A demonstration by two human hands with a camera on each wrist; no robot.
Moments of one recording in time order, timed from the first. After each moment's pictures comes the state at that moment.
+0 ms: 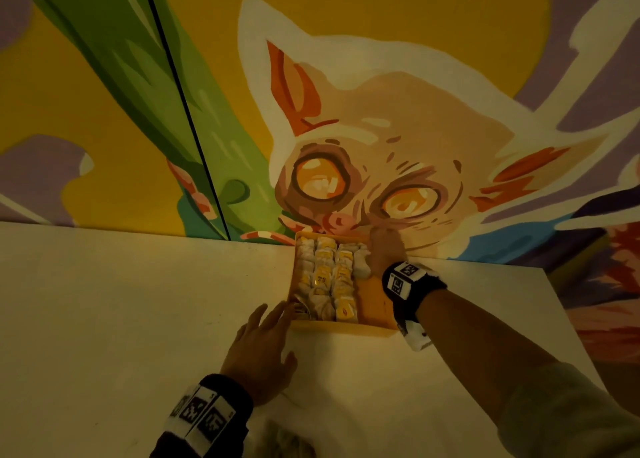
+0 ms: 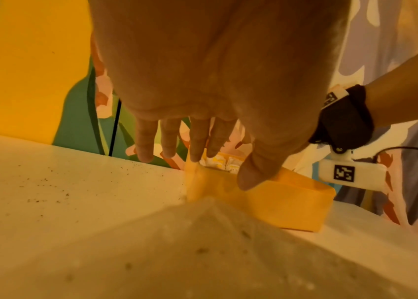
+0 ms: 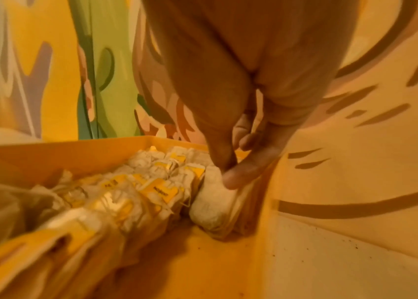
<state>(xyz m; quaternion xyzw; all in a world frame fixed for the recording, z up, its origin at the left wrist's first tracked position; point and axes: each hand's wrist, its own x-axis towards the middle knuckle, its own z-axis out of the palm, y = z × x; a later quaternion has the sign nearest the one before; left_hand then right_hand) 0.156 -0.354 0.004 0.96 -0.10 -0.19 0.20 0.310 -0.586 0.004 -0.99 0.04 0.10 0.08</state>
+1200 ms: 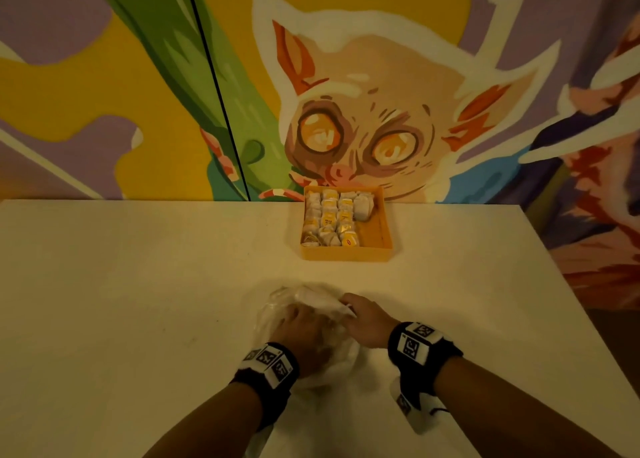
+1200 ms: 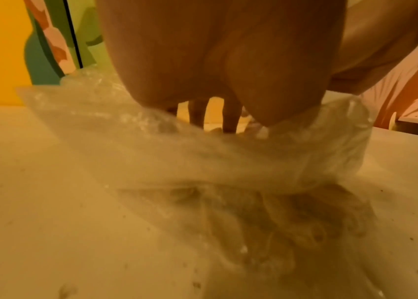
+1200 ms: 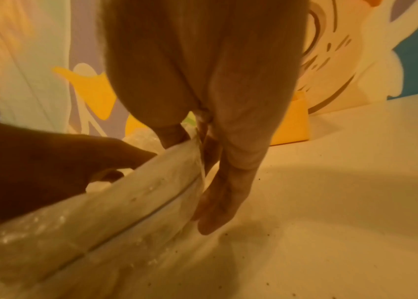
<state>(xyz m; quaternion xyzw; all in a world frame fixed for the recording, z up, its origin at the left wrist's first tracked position) 0.048 -0.372 -0.045 0.94 -0.16 -0.28 0.08 0.057 -0.536 -0.017 -0.85 0.01 0.30 0.43</state>
